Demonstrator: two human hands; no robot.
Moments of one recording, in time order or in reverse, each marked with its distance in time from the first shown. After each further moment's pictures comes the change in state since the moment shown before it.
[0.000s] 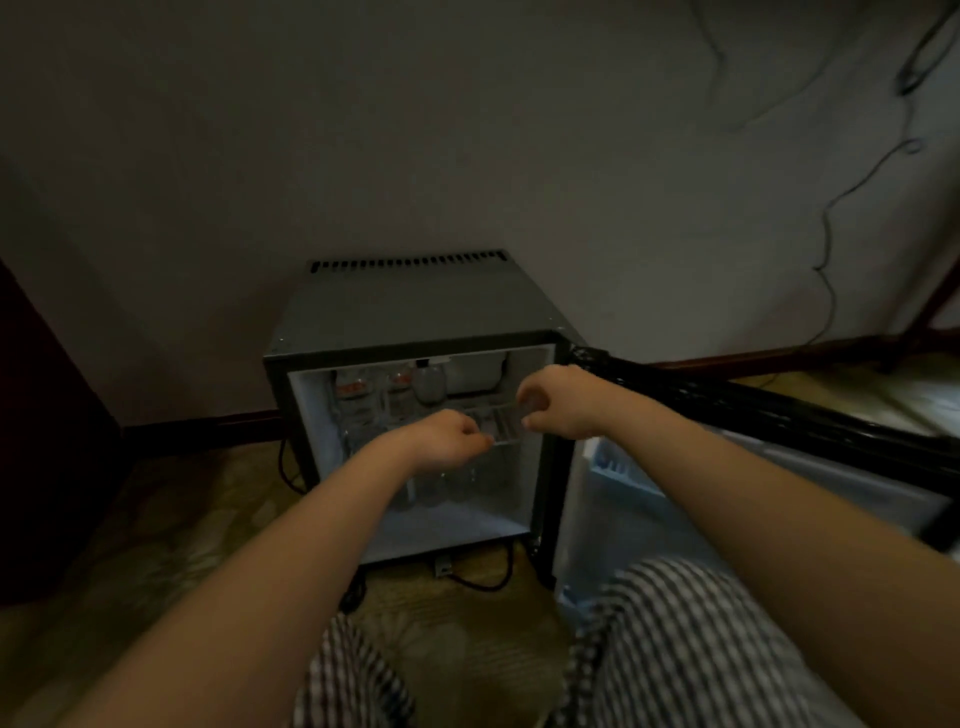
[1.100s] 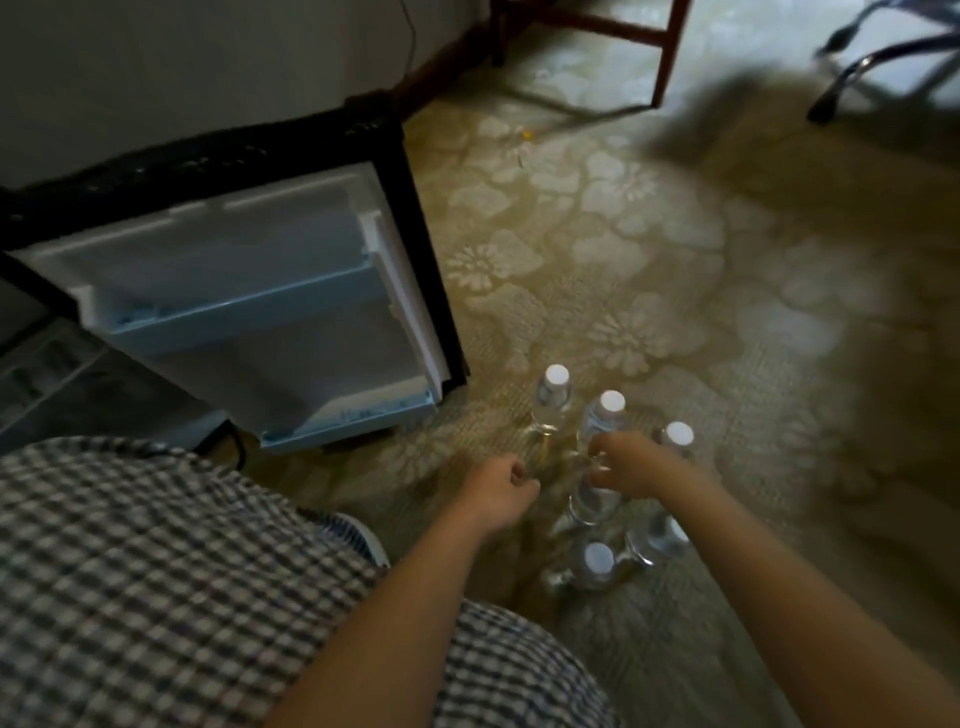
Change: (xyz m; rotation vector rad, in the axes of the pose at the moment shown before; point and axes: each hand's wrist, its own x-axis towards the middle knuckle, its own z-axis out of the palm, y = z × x) left_hand -0.095 0.179 0.430 0.110 -0.566 0.176; right_hand -0.417 0.280 0.242 0.448 -0.204 0.847
